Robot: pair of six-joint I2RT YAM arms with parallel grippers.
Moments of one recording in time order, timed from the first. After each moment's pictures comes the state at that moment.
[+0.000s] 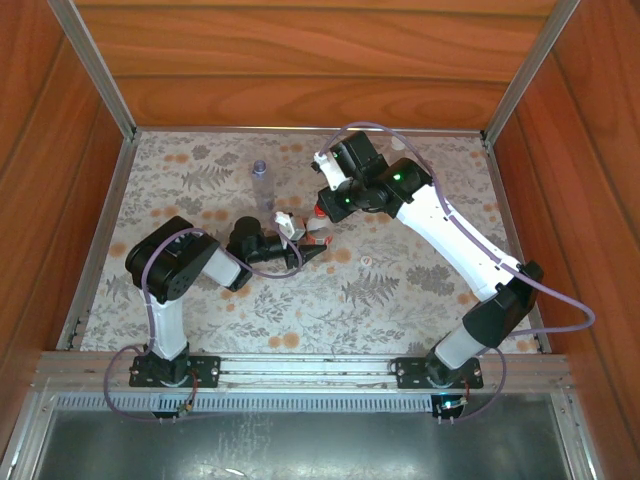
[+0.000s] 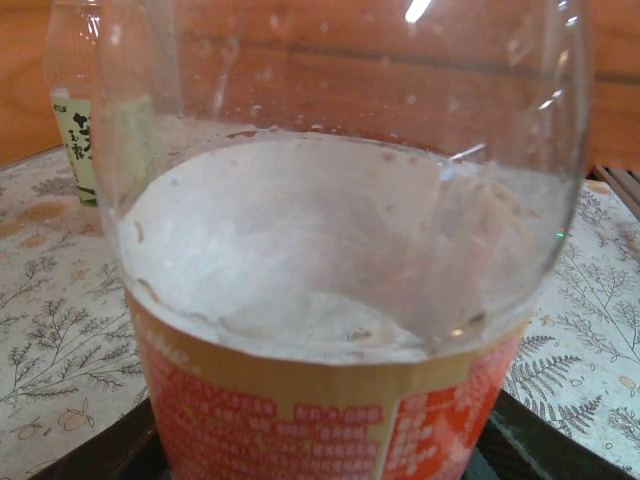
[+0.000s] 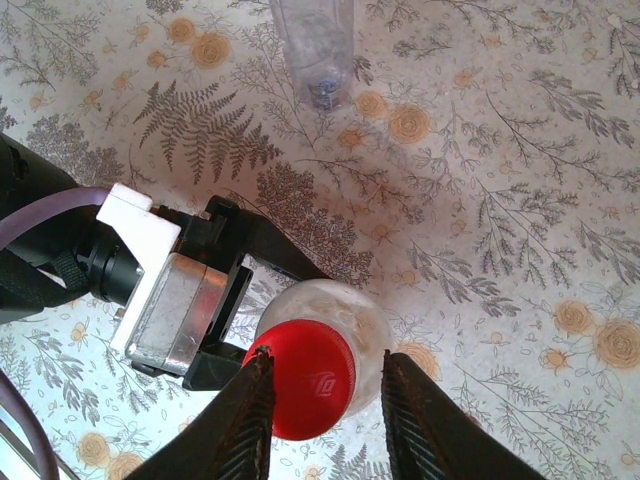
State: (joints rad) left arm -0.61 1.92 0.58 1.22 0.72 0.00; right arm 0.76 1.59 1.69 -1.04 -0.05 0.05
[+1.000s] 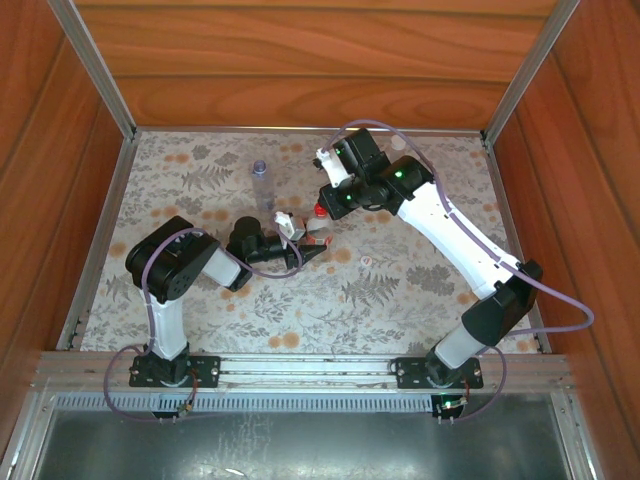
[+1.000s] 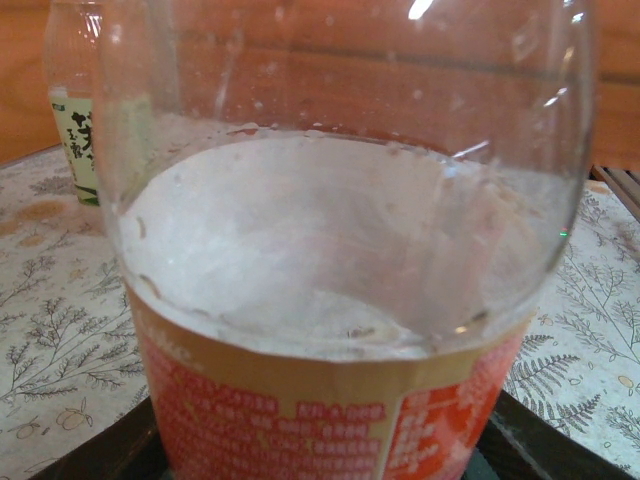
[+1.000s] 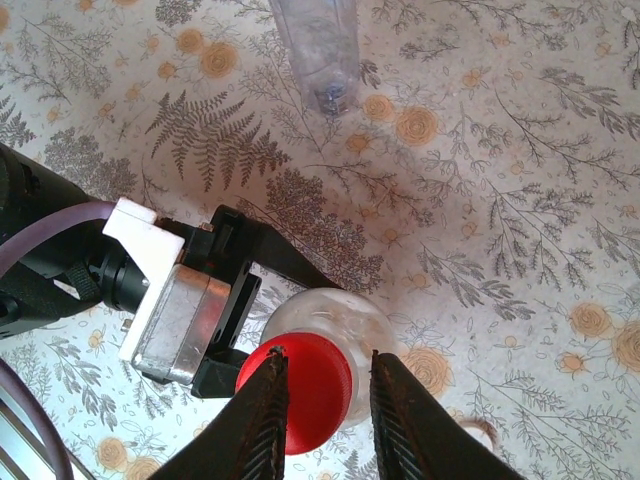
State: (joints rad) left arm -0.61 1.93 0.58 1.22 0.72 0.00; right arm 0.73 1.60 1.70 -1.03 -0.11 0.06
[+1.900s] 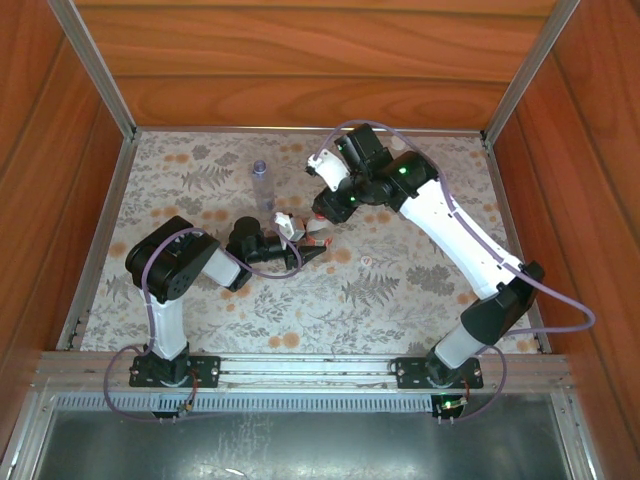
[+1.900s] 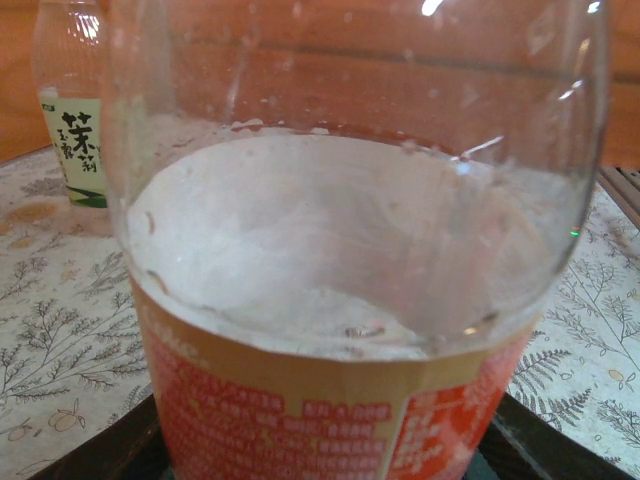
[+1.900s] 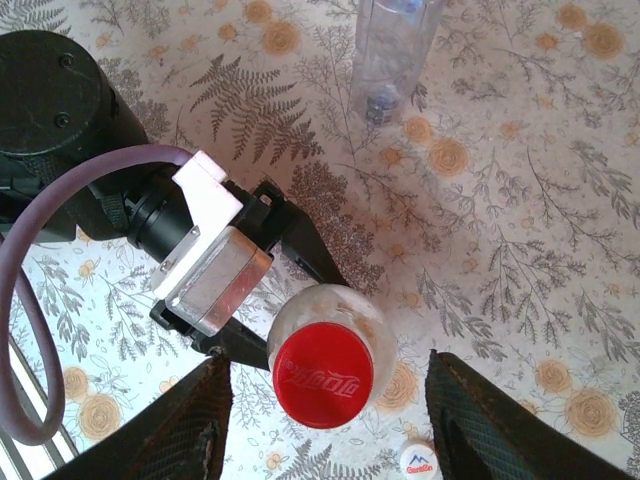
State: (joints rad) left arm -0.60 1.93 0.58 1.23 0.74 0.01; right arm 0.73 1.61 1.77 -1.10 -0.18 -0.22
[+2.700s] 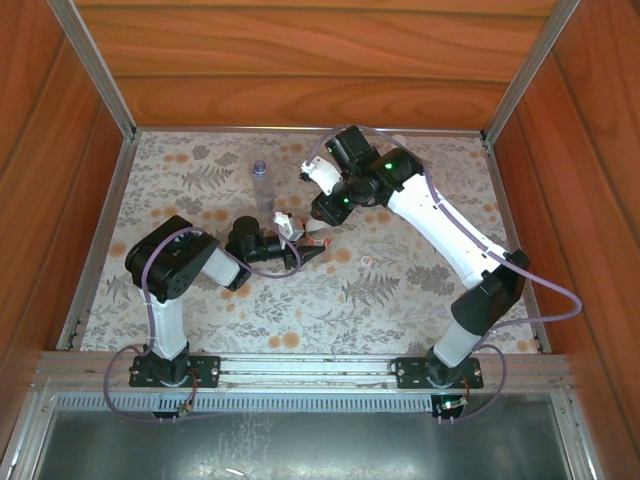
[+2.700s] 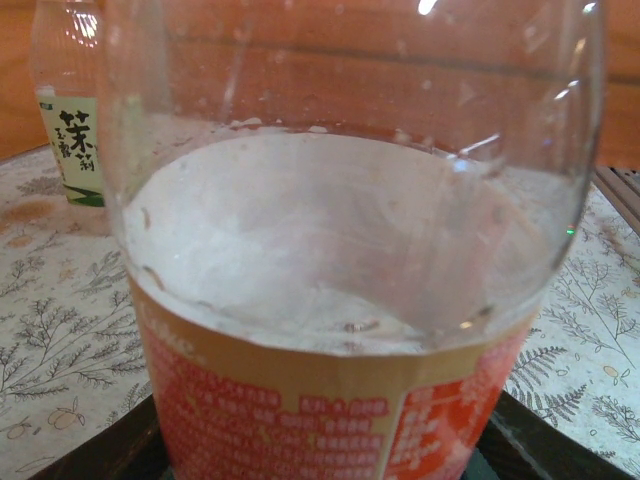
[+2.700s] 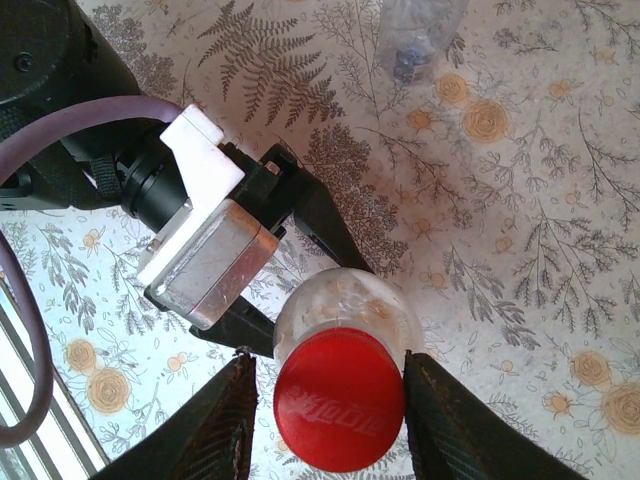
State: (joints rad) left arm -0.59 1.93 0.58 1.23 0.76 0.01; right arm 0.73 1.68 1.78 -1.14 -0.21 -0.24
